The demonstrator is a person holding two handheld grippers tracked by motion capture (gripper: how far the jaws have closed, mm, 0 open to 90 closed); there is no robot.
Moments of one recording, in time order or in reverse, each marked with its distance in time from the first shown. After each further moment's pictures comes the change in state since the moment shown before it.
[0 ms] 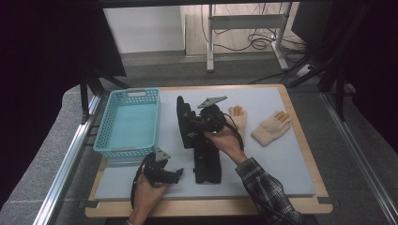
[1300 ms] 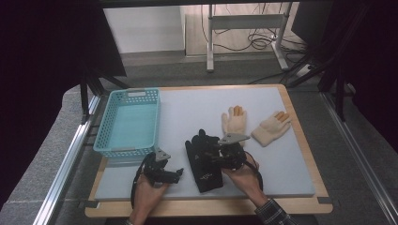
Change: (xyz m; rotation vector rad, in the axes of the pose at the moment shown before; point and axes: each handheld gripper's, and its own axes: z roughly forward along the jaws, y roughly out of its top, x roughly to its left) left arm 0.000 0.000 0.000 -0.003 0.002 -0.003; right arm 0.038 -0.100 -0.051 -0.005 -0.079 0.068
